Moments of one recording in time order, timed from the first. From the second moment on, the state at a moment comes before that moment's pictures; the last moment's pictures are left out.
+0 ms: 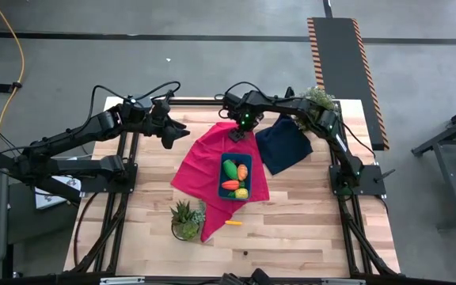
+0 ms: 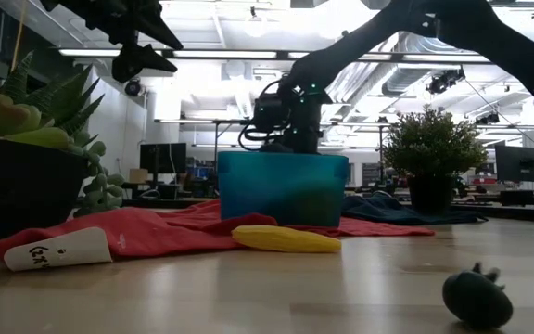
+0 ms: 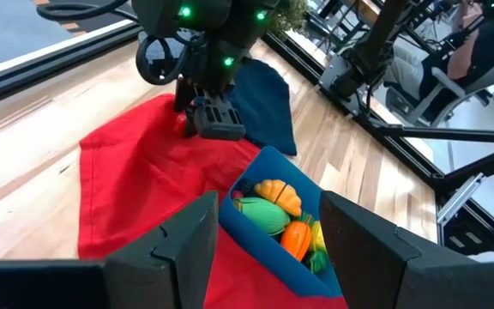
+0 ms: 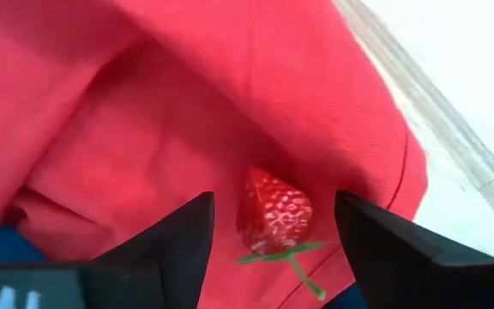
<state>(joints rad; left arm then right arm) 0.61 0.89 0.84 -0.48 0.28 -0.42 -0.47 2.28 1.85 -1.01 -0.11 0.26</state>
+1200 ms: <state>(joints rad) 0.61 0.89 0.84 -0.48 0.28 -0.40 -0.47 2.30 1.94 -1.07 -0.08 0.25</state>
